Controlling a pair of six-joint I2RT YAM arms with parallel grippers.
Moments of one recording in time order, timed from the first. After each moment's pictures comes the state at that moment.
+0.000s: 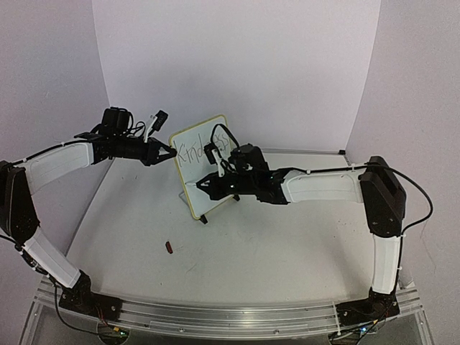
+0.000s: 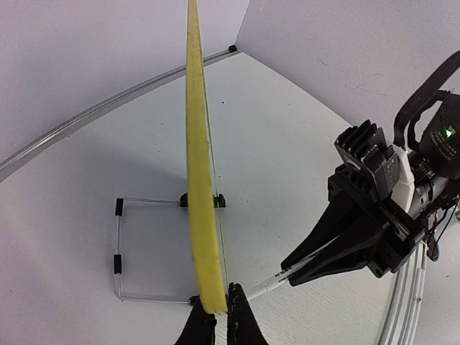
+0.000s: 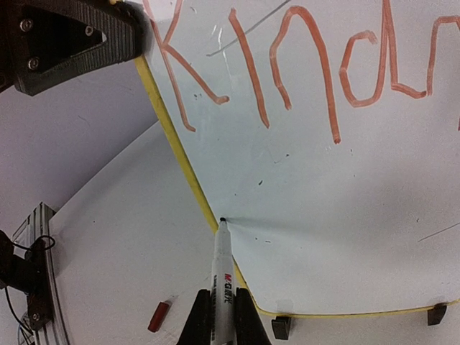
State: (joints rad) left arm -0.34 1.53 1.25 -0.28 0.70 0.11; right arm 0.90 2.03 1.48 0.14 -0.19 0.30
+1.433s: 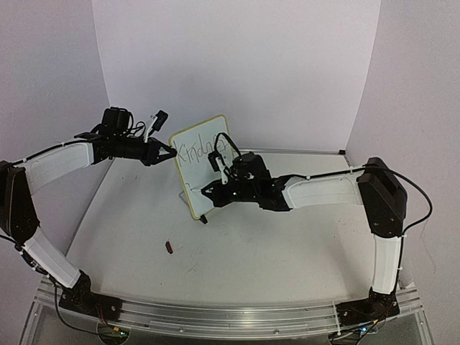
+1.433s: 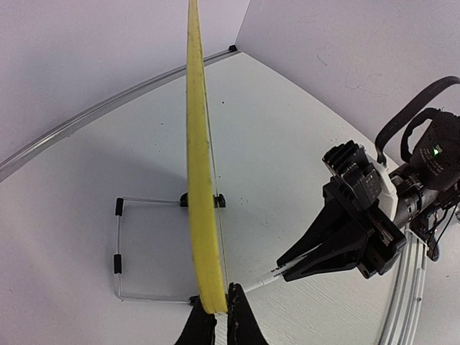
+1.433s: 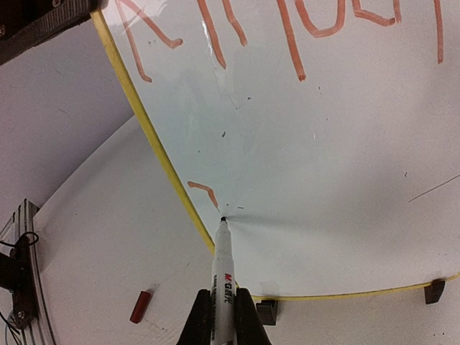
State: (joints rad) left arm -0.34 1.53 1.25 -0.28 0.69 0.11; right arm 0.91 2.02 1.40 0.19 -0.14 0.31
